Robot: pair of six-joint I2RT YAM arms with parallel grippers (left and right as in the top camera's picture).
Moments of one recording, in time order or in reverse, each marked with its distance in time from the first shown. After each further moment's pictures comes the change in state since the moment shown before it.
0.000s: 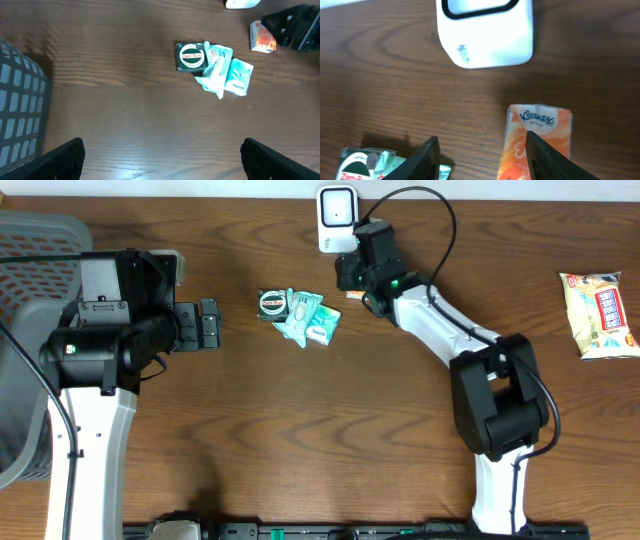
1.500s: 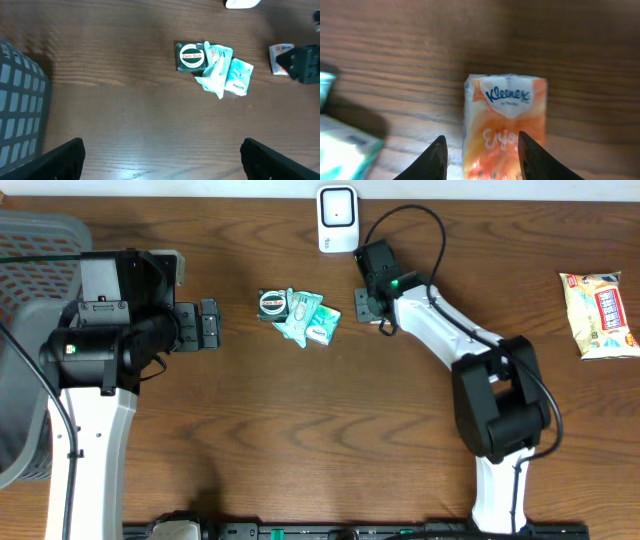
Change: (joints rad) left arm 0.000 0.000 0.000 0.000 0.000 0.000; right arm 0.003 -0.023 -0.001 -0.411 0.177 -0.135
